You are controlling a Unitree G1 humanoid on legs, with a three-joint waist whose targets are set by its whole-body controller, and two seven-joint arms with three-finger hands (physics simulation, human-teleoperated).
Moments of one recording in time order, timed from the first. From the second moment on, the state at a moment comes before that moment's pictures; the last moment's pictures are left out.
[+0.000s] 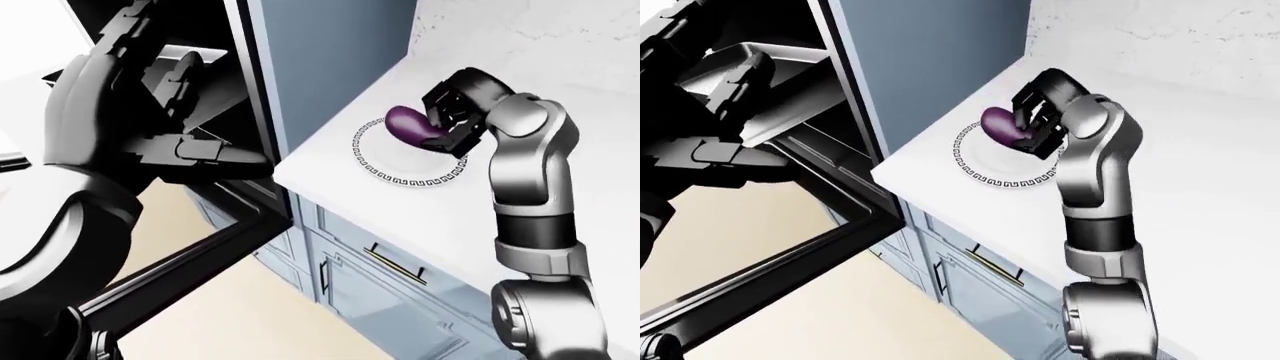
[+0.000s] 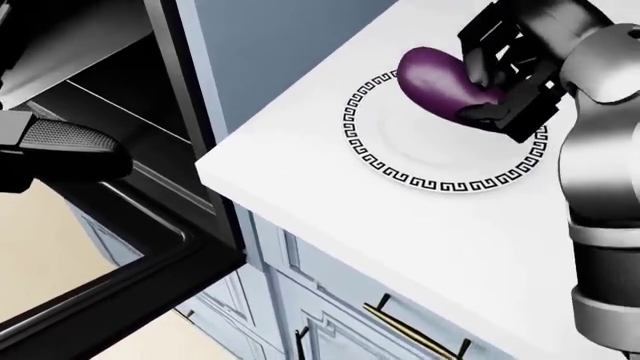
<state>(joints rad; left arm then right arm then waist) -0.69 0.66 0.32 -0.75 -1.32 1.07 0.72 -0.92 -0.38 -0.08 0.13 -0.81 0.59 0.77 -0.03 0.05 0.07</state>
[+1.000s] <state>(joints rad) -0.69 0.66 0.33 -0.74 -1.31 1.06 0.71 -0.97 -0.37 -0.08 0.33 -0.80 0.54 0.67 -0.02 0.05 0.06</state>
